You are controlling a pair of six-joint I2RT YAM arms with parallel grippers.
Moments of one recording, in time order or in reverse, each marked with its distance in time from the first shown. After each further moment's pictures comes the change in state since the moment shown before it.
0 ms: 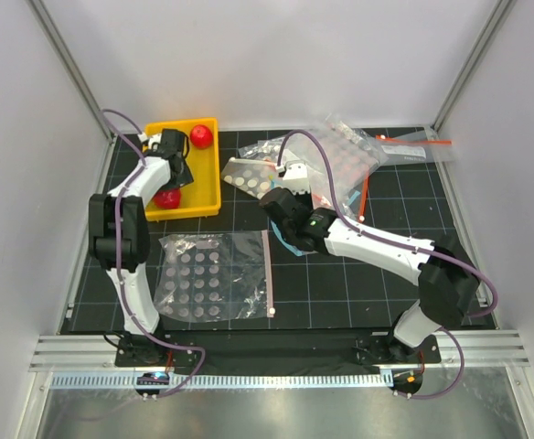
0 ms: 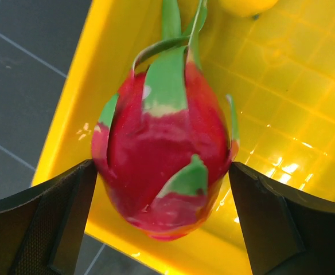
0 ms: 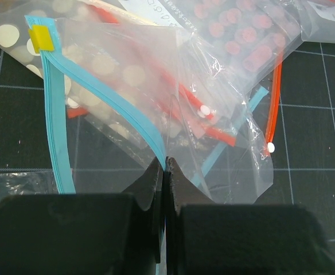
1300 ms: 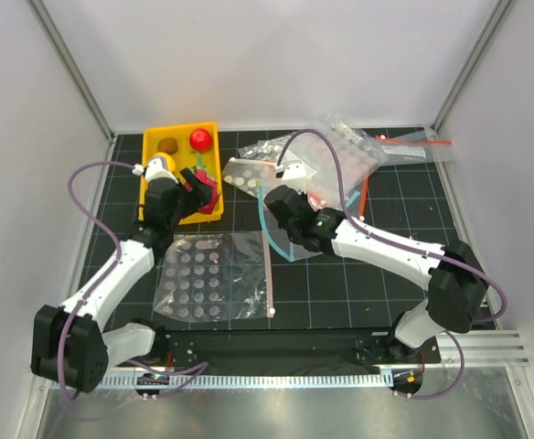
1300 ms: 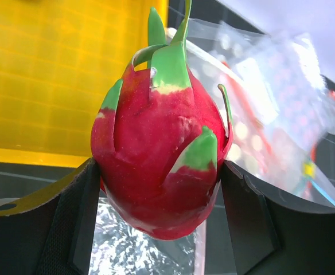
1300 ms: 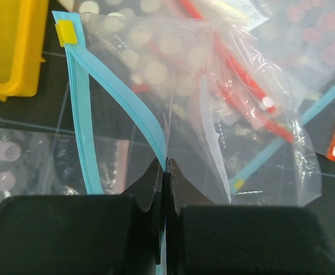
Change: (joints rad) left arm -0.161 -0.777 -0.734 0.565 0.330 -0.195; right arm -0.002 -0.047 -0.011 0.019 -0.211 0.013
